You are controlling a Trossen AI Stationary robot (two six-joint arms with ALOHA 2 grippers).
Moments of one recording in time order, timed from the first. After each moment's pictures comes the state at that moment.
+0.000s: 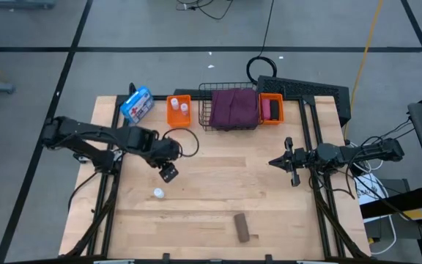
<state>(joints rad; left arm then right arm) -0.09 1.36 1.16 -1.11 0.04 -0.79 0.16 0.12 0.02 0.07 0.08 0.04</state>
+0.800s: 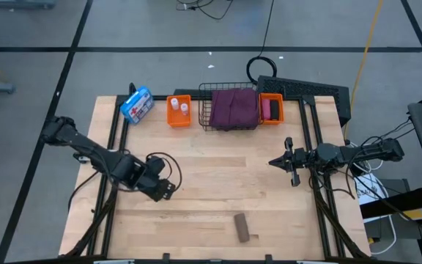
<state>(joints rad) -0.47 1.37 1.17 -1.11 -0.18 -1.55 0.16 0.12 0.02 0.07 0.08 0.04</state>
